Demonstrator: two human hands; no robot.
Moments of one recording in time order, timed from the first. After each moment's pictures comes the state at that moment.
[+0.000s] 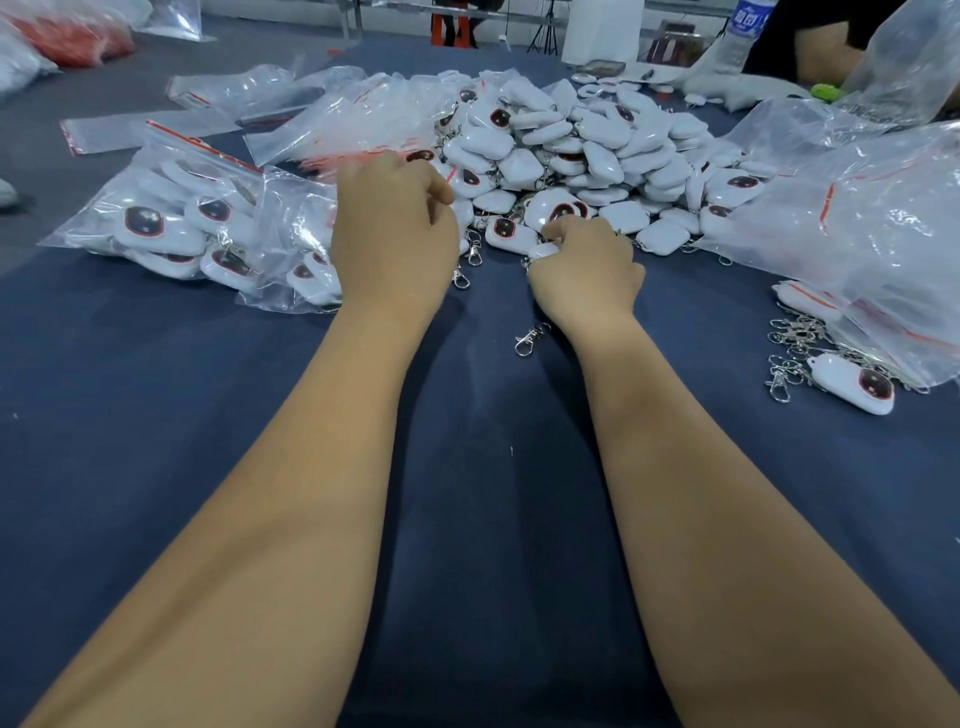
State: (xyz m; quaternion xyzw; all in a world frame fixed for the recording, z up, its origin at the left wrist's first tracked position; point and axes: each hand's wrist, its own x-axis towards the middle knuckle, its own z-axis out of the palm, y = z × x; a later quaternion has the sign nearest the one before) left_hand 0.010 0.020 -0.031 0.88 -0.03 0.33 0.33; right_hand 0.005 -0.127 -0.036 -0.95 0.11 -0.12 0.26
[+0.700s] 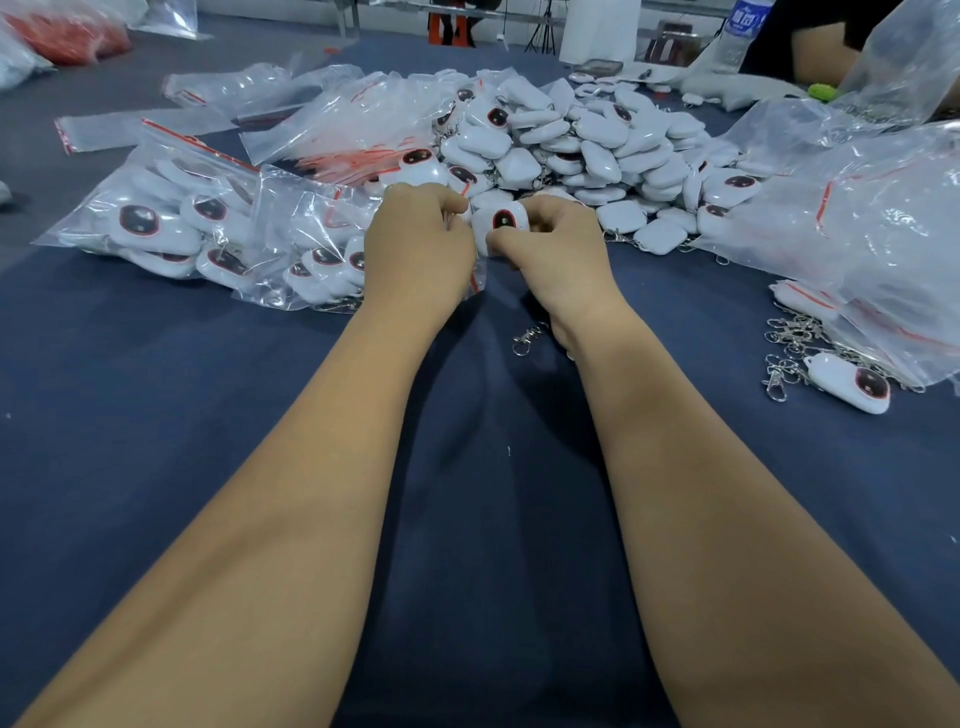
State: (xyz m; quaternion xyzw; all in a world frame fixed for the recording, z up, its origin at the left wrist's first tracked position) left_hand 0.012 0.004 -0.033 0.88 0.00 0.22 0.41; right_hand 0.007 -0.114 -0.034 -0.78 0.01 -0.13 0.61
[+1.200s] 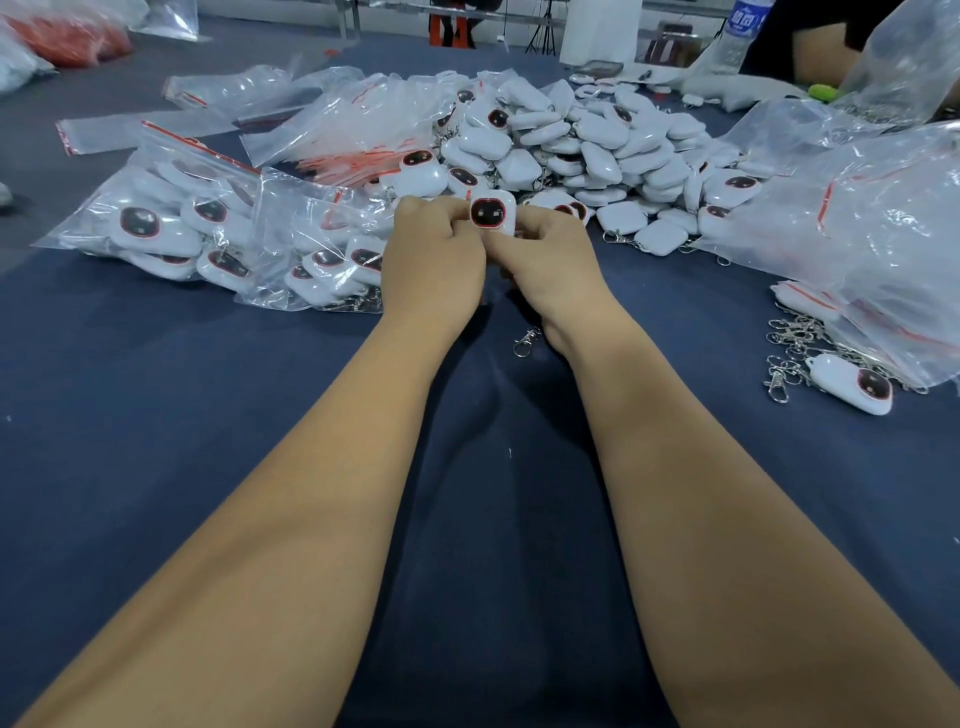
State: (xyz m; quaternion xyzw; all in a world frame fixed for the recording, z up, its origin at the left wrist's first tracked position) left_hand 0.008 -0.007 -0.039 0.86 0.00 0.16 0.49; right_hand 0.009 -0.110 -0.041 -0.76 -0.04 -0.11 0.64
